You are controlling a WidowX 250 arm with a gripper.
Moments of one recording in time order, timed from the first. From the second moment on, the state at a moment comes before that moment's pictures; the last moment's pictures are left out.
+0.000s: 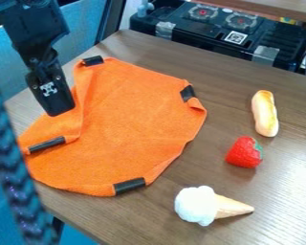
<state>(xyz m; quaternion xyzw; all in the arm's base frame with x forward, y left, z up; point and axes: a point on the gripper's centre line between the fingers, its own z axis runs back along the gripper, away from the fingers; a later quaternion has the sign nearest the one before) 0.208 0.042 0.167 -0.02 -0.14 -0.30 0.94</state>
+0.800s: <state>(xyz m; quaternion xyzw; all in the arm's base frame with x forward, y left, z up) 0.212 0.088 0.105 0.07 -0.14 -0.22 0.96</state>
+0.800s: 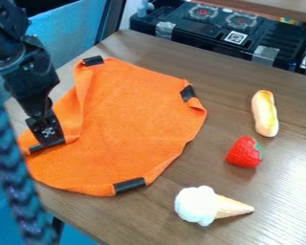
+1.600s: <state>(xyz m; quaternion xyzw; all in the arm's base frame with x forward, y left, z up) 0.217 0.118 0.063 0.12 -0.08 -0.20 0.97</state>
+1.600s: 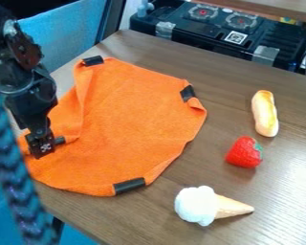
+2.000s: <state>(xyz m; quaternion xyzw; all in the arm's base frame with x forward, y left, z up) 0.219 0.119 0.055 0.12 -0.07 -0.20 0.97</state>
